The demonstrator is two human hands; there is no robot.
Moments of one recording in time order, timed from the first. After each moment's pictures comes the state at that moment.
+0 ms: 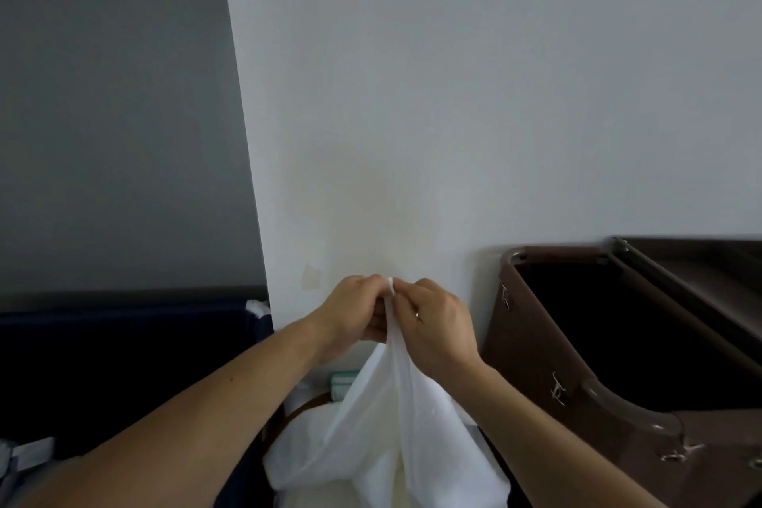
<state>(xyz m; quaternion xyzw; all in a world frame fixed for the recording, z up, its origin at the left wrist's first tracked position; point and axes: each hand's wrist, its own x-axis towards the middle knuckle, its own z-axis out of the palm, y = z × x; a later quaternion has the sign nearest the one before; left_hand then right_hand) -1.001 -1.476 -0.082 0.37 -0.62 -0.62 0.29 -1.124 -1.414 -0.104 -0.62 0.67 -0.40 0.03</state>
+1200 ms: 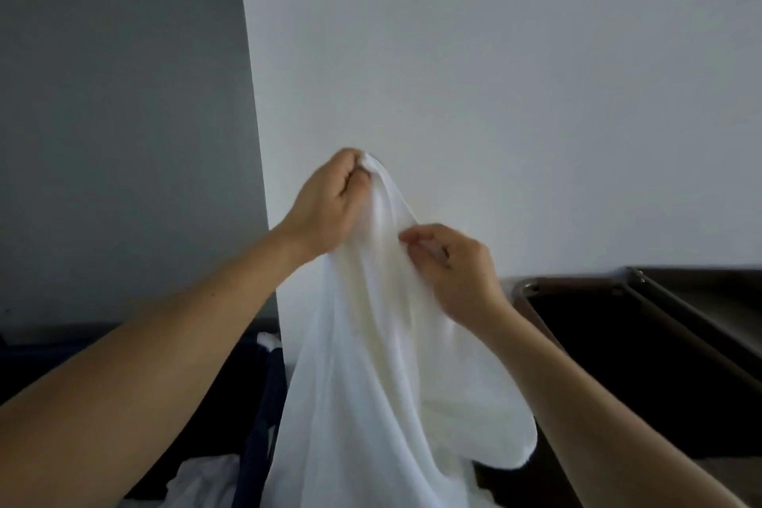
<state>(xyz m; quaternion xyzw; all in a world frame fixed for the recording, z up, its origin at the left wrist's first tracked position) -0.975 -1.513 0.048 0.29 -0.80 -0.12 0.51 -1.137 -1.435 -0.014 -0.62 0.54 -0.56 0.05</state>
